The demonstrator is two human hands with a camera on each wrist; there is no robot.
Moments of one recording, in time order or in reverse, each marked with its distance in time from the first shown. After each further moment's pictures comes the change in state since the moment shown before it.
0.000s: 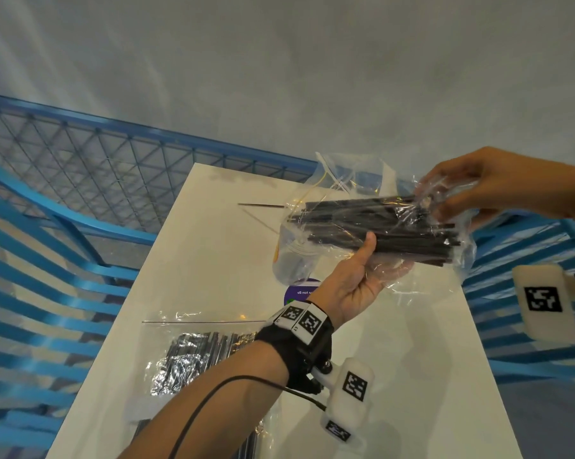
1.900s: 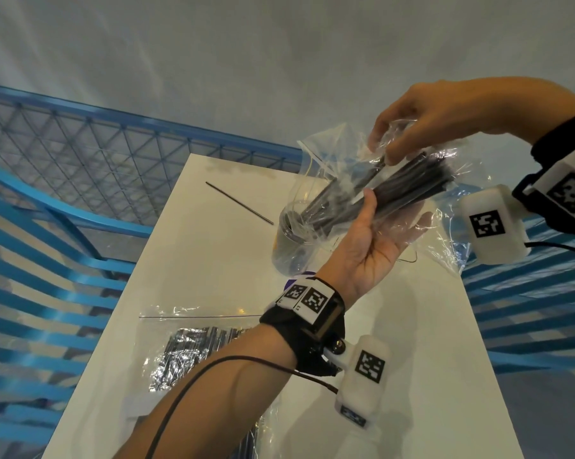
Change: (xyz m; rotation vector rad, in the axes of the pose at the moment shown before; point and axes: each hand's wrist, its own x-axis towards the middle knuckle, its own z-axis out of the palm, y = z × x) left_hand 0.001 0.016 0.032 -0.067 -0.157 0.135; right_hand 0.043 -0.086 -0.002 -0.403 0.010 -0.070
